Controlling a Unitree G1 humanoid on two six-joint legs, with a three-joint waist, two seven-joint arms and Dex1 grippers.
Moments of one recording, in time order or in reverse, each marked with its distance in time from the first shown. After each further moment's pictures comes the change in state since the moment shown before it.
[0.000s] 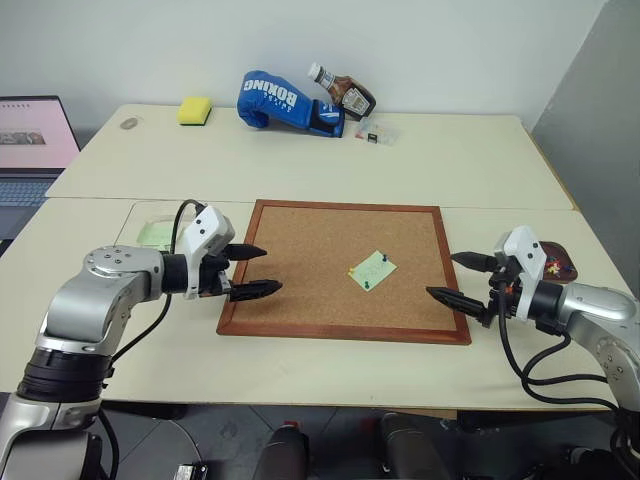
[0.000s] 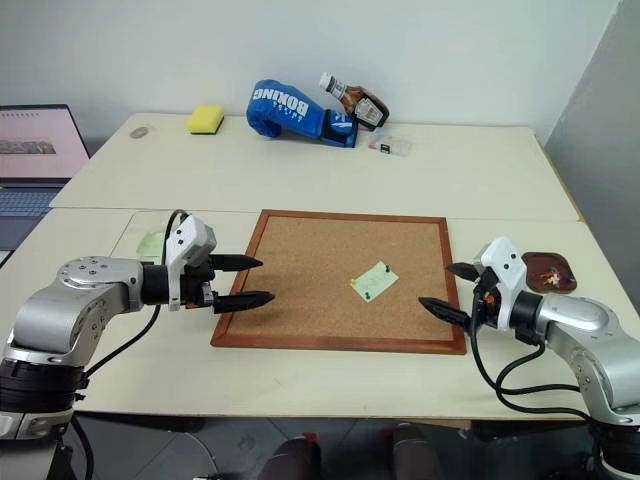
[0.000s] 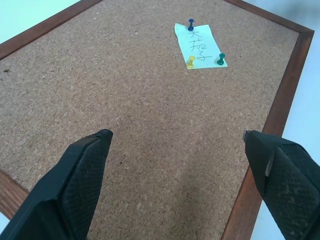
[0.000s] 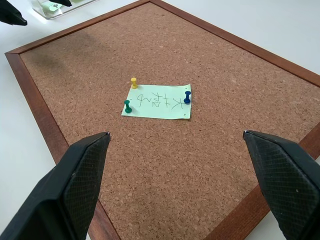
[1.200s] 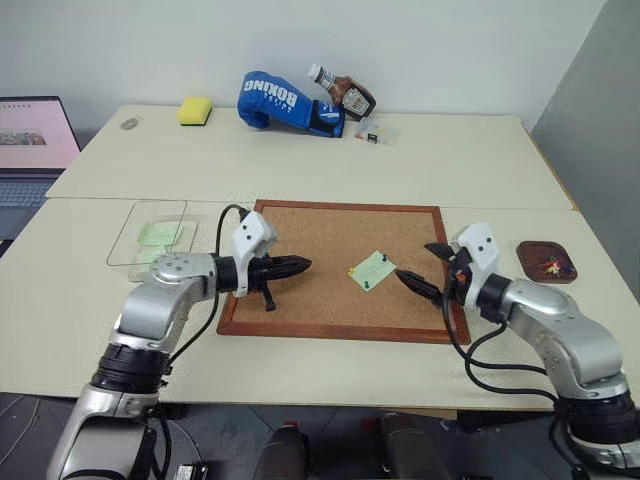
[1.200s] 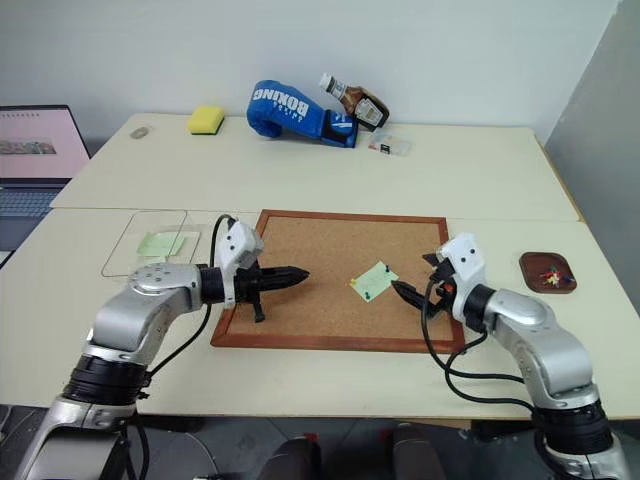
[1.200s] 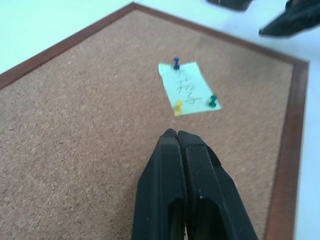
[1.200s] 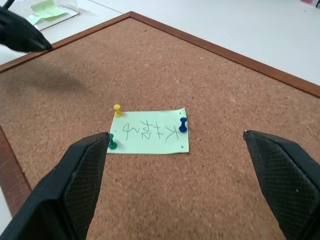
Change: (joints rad) left arm -0.049 -0.226 -0.113 0.109 0.114 -0.179 0.115; right arm -0.103 0.216 0.171 0.083 -0.131 -0.058 -0.228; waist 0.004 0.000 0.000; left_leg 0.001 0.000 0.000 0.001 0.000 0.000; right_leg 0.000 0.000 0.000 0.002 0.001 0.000
